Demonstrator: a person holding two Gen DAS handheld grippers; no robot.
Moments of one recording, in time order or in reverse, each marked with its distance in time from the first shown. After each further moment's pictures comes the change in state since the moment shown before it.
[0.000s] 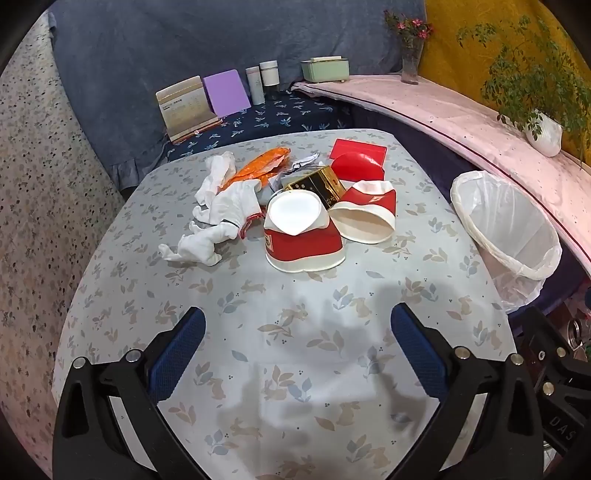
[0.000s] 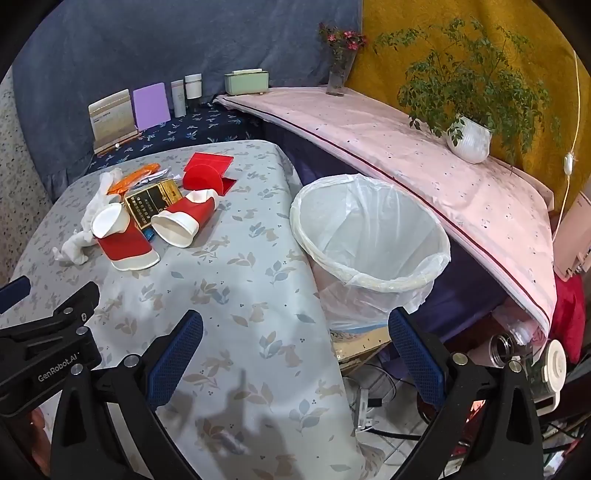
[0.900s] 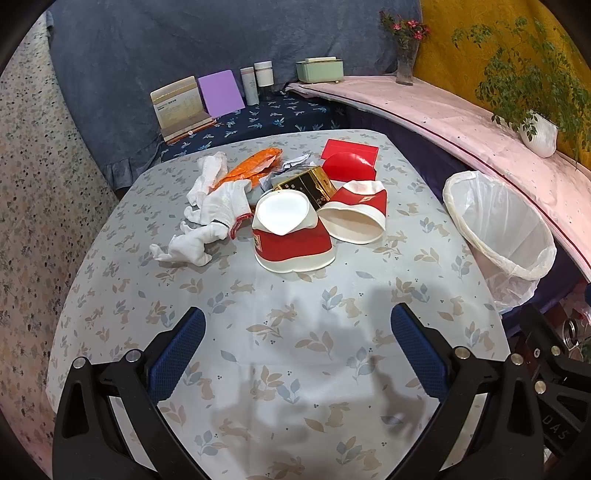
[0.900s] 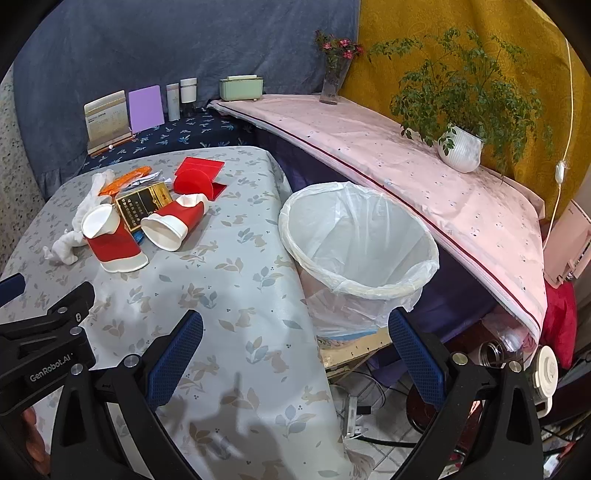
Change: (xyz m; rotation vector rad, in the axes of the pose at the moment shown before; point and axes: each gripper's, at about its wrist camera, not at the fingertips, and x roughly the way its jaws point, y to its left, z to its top) left arm -0.001 -0.007 0.000 -0.005 -0.003 -0.021; right arm -0.001 -0.003 -0.001 -0.016 -0.037 -0.046
